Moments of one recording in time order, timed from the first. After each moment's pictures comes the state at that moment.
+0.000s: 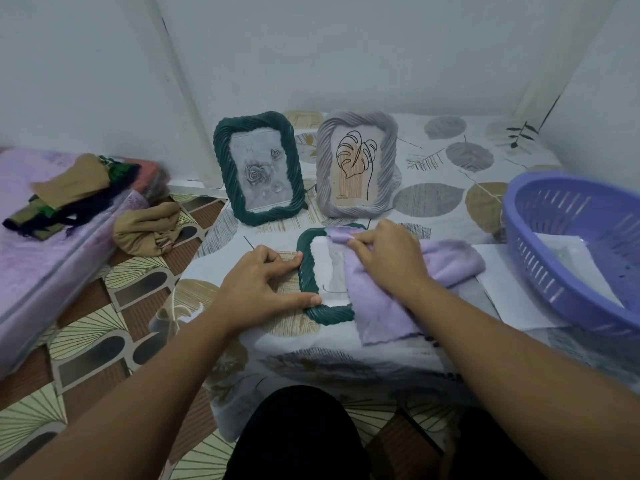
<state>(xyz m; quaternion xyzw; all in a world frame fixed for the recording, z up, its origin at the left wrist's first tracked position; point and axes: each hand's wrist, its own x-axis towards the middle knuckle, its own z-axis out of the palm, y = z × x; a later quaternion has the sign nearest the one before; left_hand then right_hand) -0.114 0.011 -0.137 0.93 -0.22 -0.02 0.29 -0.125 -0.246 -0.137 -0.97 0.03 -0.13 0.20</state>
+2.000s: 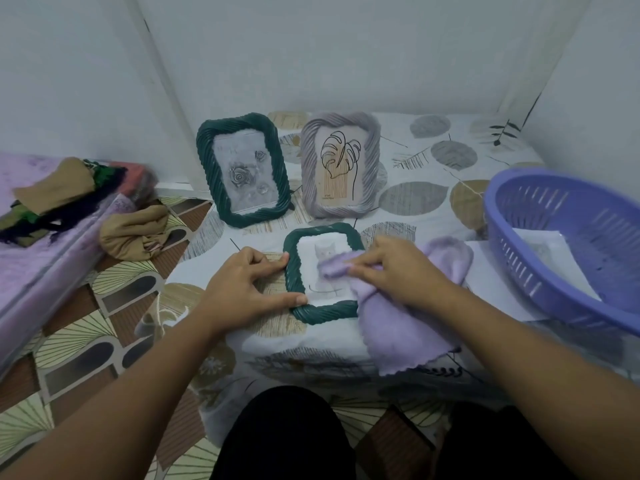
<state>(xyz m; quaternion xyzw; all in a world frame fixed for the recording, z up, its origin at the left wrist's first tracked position) -0.111 0.011 -0.138 0.93 -0.22 -0.02 0.29 -0.159 -0.280 -0.127 -0.95 -0.11 -0.05 0.27</state>
